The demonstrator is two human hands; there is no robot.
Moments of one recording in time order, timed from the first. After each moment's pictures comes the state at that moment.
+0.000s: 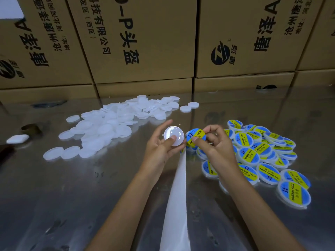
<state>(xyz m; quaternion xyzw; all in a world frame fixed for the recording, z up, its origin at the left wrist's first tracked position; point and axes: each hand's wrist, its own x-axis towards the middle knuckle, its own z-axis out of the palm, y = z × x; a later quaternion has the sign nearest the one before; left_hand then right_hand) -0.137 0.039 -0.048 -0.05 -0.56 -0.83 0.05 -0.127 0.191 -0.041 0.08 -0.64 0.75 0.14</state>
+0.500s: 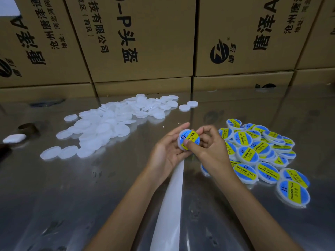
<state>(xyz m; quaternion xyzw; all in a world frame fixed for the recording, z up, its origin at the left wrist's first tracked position) -0.131 0.049 -0.042 -0.08 -0.50 -0.86 -0.10 -0.130 0.181 -0.050 0.09 -0.67 0.72 0.15</state>
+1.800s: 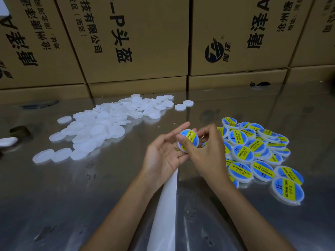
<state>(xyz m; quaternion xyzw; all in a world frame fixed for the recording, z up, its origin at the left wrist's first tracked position) -0.127 0.055 -0.041 -0.10 -0.39 -0.90 -0.17 -0.136 0.182 -0.061 0.03 -0.77 0.54 0.33</state>
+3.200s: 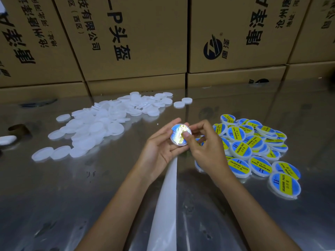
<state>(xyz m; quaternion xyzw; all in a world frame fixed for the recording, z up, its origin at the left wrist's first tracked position) -0.130 0.044 -0.040 -0.09 -0.45 -0.88 -0.12 -0.136 0.191 -0.059 0.12 -0.76 0.58 0.27</state>
